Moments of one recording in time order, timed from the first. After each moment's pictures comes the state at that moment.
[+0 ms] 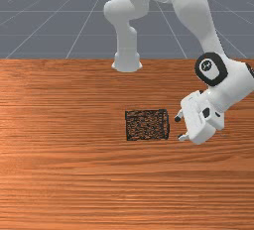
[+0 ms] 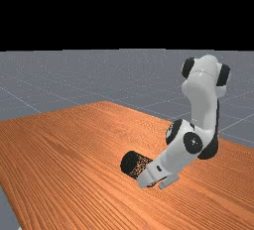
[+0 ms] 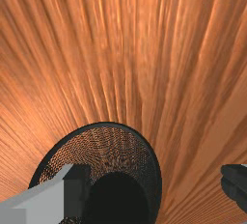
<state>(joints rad) 0.59 0.89 -0.21 -1.41 -0.43 1.91 -0.12</state>
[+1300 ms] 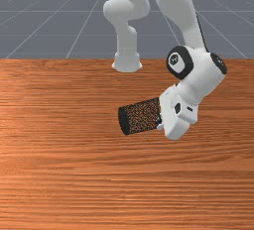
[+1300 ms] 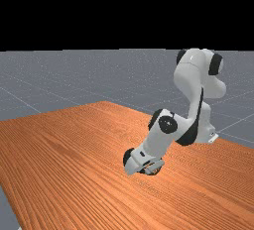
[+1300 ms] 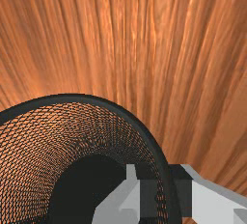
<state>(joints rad) 0.47 0.73 -0.21 -1.64 -0.41 2.09 -0.25</state>
